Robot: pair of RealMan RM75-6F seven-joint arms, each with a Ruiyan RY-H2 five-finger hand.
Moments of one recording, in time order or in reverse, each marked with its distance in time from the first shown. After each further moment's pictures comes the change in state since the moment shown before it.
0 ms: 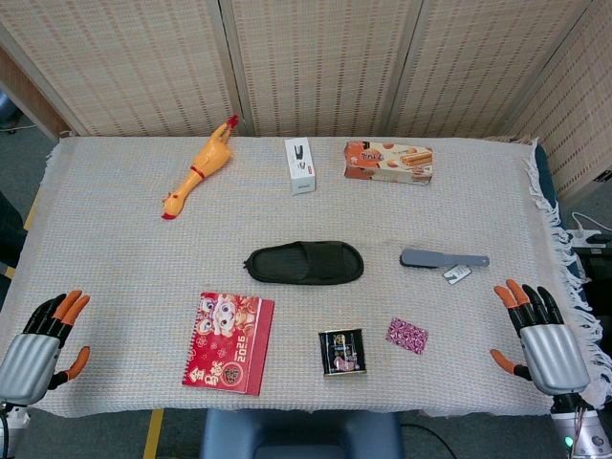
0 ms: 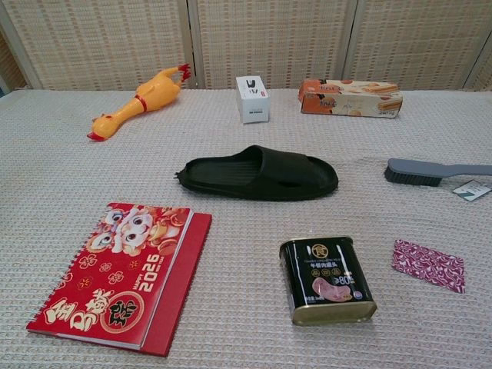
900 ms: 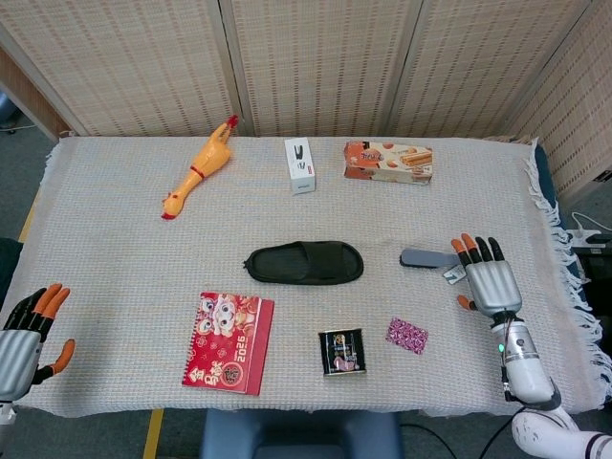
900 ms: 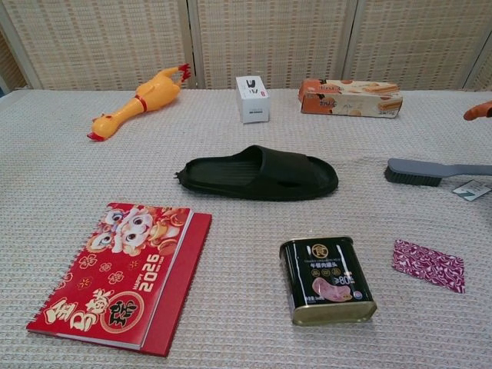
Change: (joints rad) left arm 0.003 0.020 -0.031 0.008 -0.058 -0.007 -0.065; right arm 0.356 -0.226 0.207 0.222 0.452 -0.434 -0.332
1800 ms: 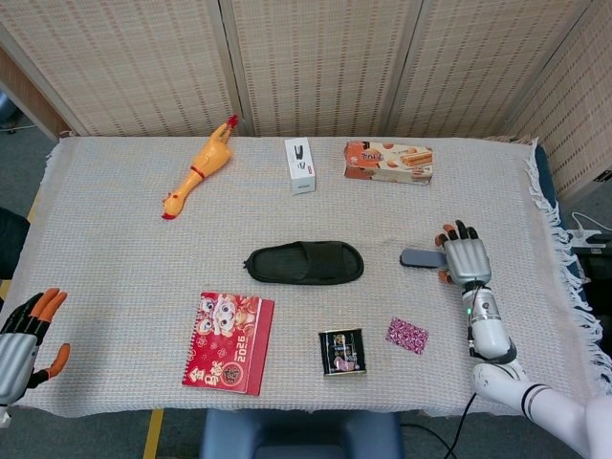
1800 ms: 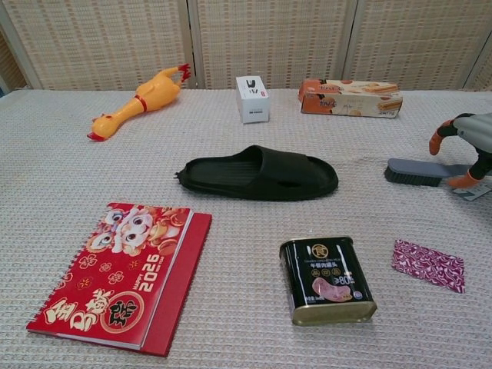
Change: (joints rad) left arm 0.007 0.025 0.011 -0.009 -0.008 -0.022 -0.019; right arm 0.177 -0.272 0.021 0.464 0.087 -0.148 0.158
